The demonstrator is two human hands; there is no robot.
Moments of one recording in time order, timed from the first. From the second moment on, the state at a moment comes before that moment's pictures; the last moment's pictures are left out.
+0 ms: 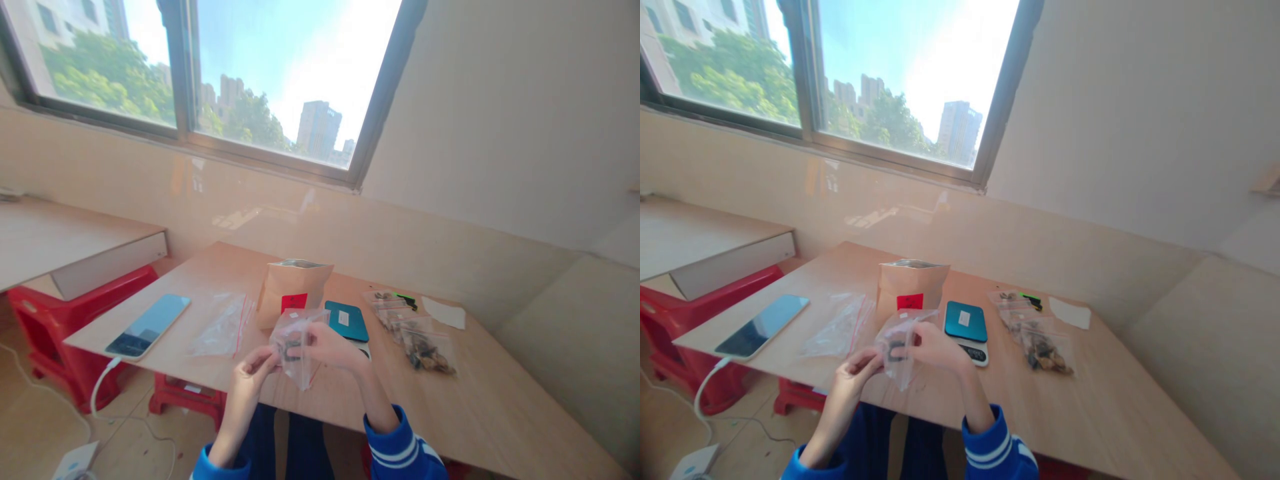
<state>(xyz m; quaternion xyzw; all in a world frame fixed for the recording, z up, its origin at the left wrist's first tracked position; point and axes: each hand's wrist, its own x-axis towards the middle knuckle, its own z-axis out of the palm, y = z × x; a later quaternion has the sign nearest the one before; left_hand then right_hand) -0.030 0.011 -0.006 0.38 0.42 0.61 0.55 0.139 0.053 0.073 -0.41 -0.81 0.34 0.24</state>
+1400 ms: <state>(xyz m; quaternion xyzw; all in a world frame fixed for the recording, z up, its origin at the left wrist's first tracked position) -0.090 0.020 -0.009 0.28 0.40 0.65 0.58 0.148 0.157 0.152 -0.55 -0.75 0.08 0.35</state>
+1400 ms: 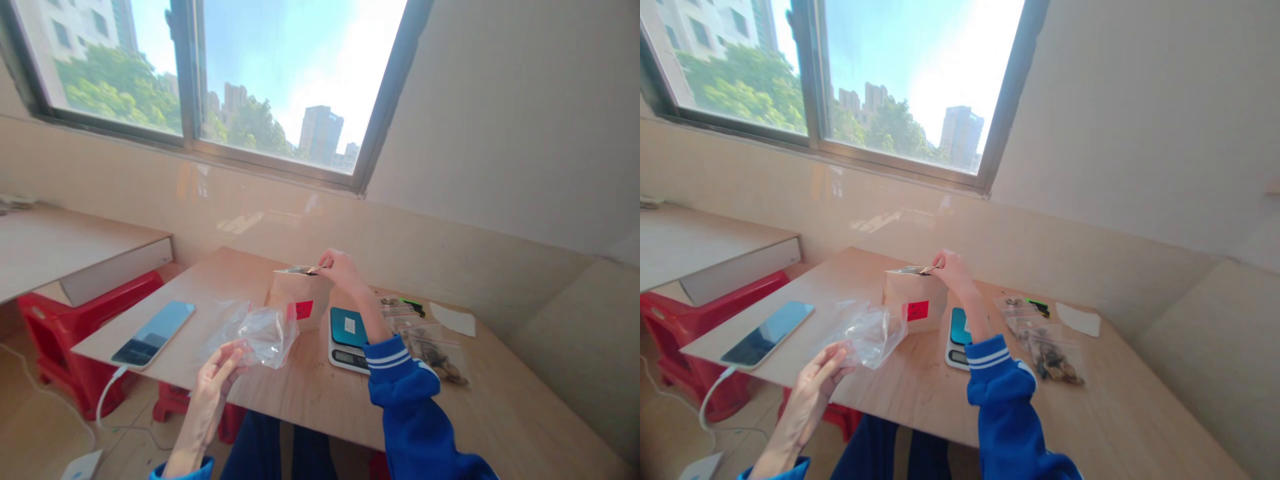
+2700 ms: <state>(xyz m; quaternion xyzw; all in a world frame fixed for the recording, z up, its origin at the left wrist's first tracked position) -0.143 0.008 0.011 0.27 0.48 0.72 0.42 0.275 0.084 0.063 -0.65 -0.64 0.11 0.40</state>
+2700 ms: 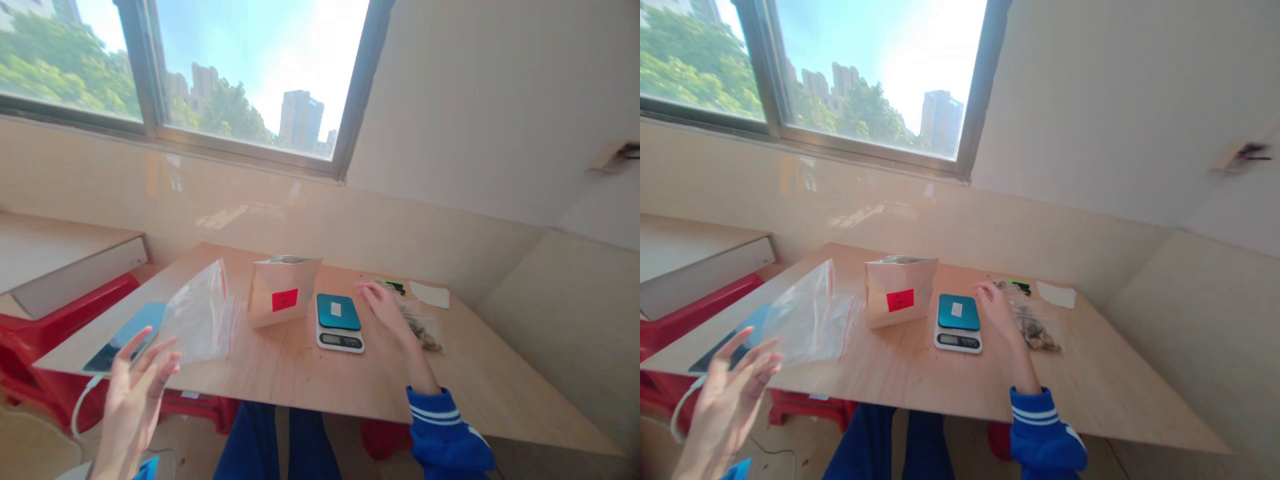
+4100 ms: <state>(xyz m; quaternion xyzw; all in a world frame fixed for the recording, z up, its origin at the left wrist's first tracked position) 0.028 -0.032 0.014 0.53 0.44 0.53 0.50 0.136 -0.051 0.052 -0.62 -0.65 0.18 0.40</state>
